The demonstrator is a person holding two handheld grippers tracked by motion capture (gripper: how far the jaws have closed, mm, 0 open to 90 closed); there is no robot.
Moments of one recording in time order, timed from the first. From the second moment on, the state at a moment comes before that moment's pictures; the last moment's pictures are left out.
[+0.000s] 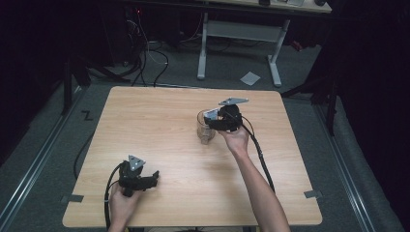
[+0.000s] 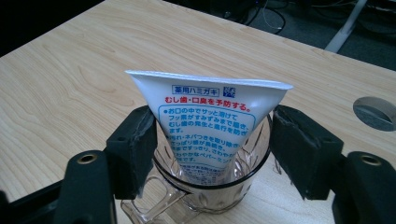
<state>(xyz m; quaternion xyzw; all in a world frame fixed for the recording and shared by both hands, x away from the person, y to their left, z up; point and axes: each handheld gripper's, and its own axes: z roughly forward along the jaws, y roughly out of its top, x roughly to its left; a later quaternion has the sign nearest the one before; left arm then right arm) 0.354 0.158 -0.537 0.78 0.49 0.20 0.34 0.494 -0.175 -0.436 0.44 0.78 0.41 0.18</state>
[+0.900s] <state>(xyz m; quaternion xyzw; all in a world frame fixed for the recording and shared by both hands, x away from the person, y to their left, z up) 0.354 0.158 -0.537 0.78 0.49 0.20 0.34 0.478 -0.194 -0.424 0.45 0.76 0.43 0.19</state>
